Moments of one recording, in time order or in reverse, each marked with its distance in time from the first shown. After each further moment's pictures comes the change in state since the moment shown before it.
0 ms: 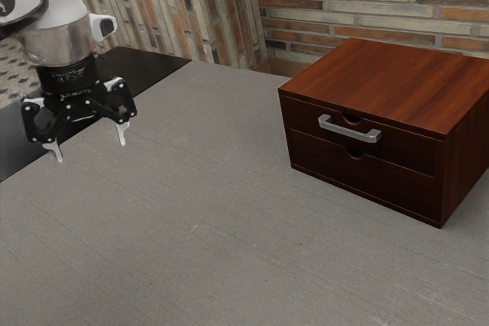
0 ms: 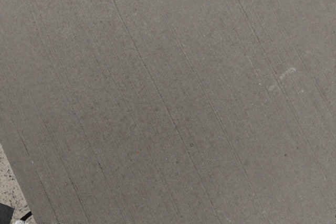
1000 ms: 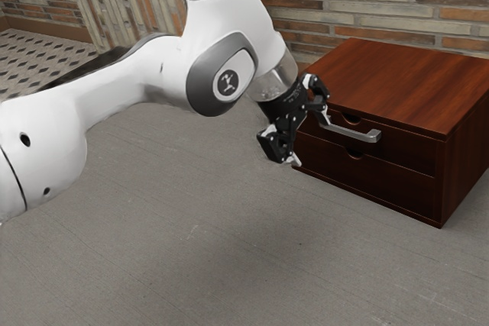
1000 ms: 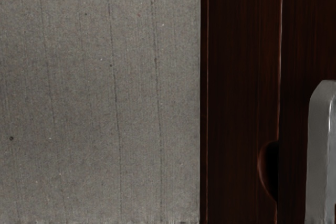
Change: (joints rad) arm -0.120 0.459 -0.092 0.135 -0.256 0.754 -0.558
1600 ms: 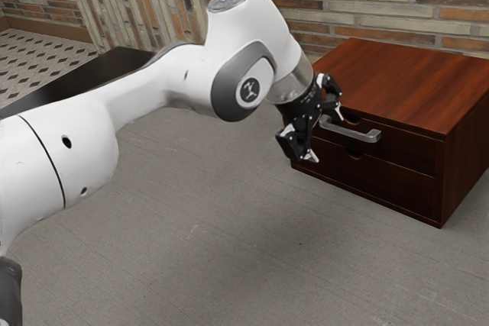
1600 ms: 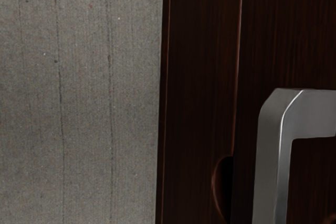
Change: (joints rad) arm 0.022 0.106 -0.013 0.090 -0.005 0.064 -0.032
